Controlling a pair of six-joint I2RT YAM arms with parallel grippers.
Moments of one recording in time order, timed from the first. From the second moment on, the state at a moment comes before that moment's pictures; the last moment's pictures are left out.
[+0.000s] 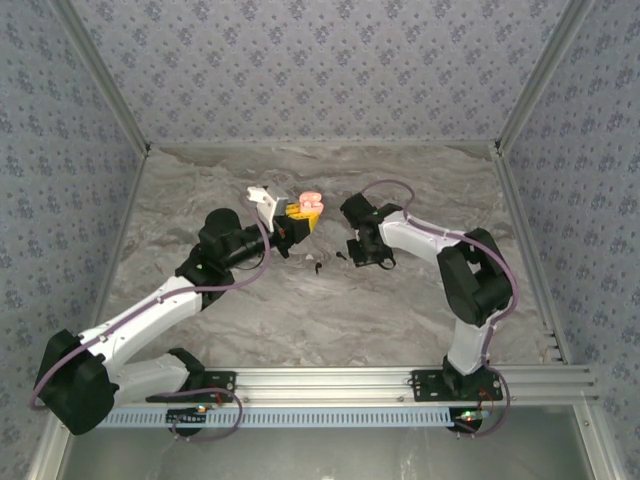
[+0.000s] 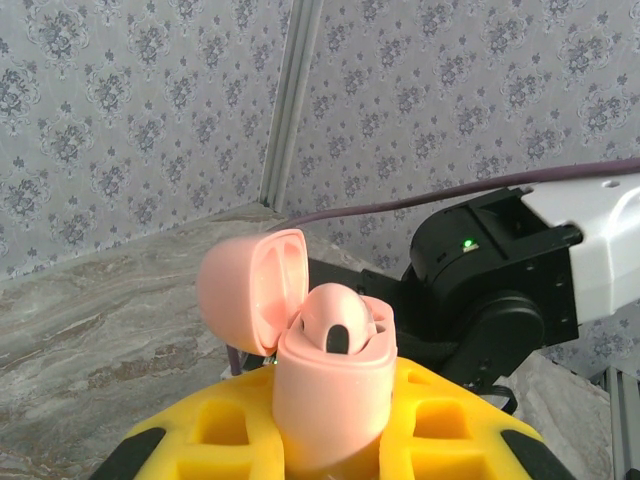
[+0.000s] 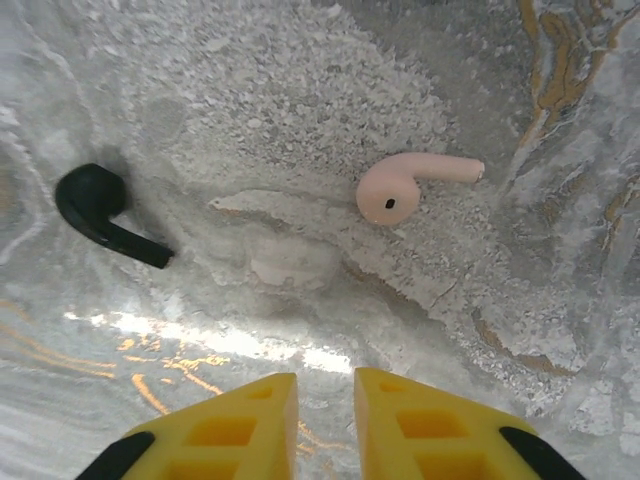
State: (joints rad) left arm -0.67 1.11 0.74 0.36 0.35 -0.24; right arm 0.58 1.81 1.24 -0.77 0.07 0.35
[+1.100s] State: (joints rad) left arm -0.67 1.11 0.74 0.36 0.35 -0.24; right arm 0.41 2.01 1.47 -0.80 -0.05 0.30
